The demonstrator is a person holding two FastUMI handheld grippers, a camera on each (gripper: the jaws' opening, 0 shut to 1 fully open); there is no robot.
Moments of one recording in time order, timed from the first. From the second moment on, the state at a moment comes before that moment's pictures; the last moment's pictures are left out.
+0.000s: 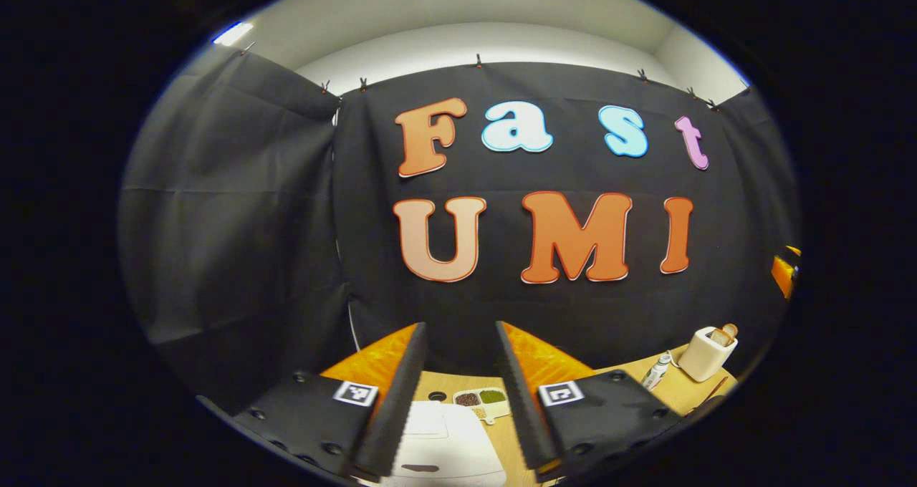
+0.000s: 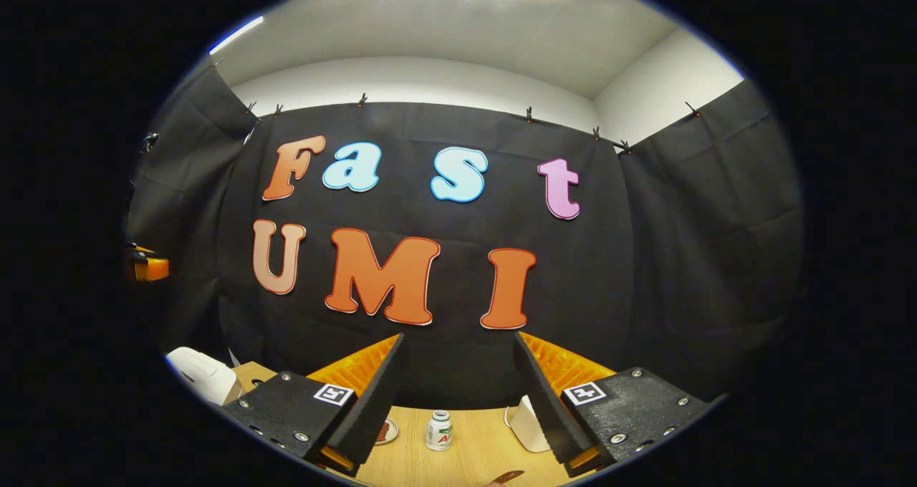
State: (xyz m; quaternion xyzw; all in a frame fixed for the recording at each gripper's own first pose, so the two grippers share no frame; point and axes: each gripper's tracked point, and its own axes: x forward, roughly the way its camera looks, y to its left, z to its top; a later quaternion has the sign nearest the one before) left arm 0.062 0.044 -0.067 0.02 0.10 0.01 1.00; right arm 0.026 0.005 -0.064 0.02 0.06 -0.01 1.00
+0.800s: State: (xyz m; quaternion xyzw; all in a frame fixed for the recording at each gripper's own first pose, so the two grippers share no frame) left arm 0.023 0.088 -0.211 -0.07 0.37 0.03 0.92; right arm -0.009 -0.023 -0.095 0.01 0.11 -0.04 0.99
